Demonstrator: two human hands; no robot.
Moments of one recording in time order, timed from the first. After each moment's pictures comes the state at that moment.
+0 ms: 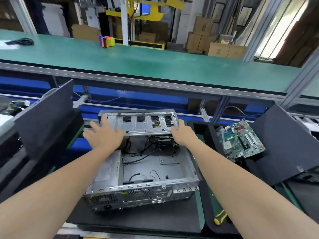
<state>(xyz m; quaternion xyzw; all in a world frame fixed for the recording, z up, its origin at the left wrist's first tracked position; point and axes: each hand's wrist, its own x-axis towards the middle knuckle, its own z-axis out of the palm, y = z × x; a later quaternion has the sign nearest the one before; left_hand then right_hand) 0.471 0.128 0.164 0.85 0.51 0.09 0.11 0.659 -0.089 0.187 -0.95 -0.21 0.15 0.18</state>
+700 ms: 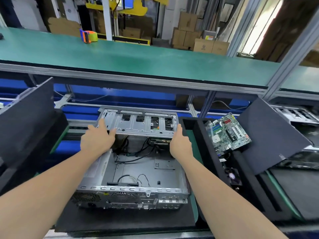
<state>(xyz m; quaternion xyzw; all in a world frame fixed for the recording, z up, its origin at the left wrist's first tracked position) 0.478 0.136 0.151 0.91 0.40 0.08 0.11 0.625 -0.117 0.134 -0.97 -0.11 0.03 0.19</state>
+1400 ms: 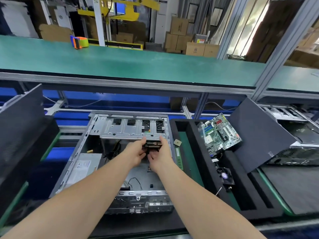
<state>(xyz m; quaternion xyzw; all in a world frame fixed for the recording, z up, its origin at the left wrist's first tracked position) 0.564 0.010 0.126 0.45 0.38 0.03 0.81 0.583 -0.090 0.142 -0.43 0.22 0.34 0.81</state>
